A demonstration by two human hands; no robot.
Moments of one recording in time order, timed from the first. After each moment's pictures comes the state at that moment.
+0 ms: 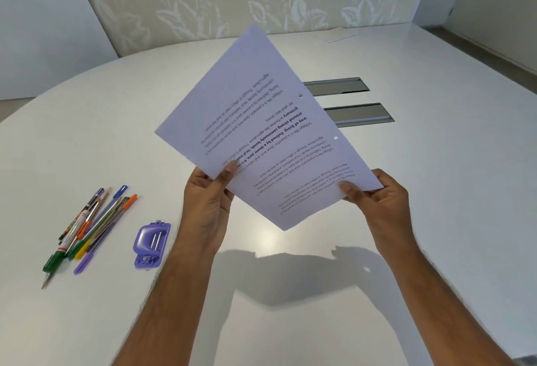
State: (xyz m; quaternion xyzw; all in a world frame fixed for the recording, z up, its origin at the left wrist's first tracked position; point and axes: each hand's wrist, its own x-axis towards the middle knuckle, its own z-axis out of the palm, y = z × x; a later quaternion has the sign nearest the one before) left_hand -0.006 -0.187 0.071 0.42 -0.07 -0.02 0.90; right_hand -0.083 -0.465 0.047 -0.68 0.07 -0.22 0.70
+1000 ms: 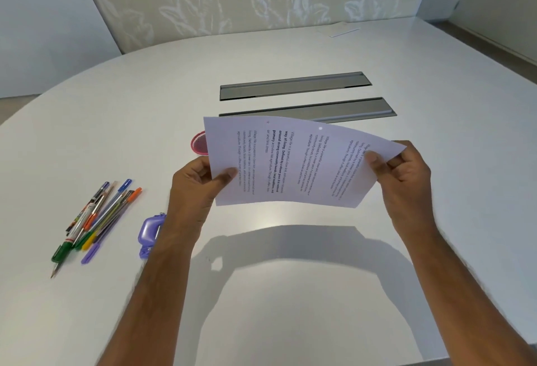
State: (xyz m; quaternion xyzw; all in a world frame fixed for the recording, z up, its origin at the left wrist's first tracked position) left_hand -0.003 -0.150 0.063 0.71 -0.07 0.04 0.70; right_hand -0.079 -0.486 0.073 -0.71 0.04 -0.30 0.64
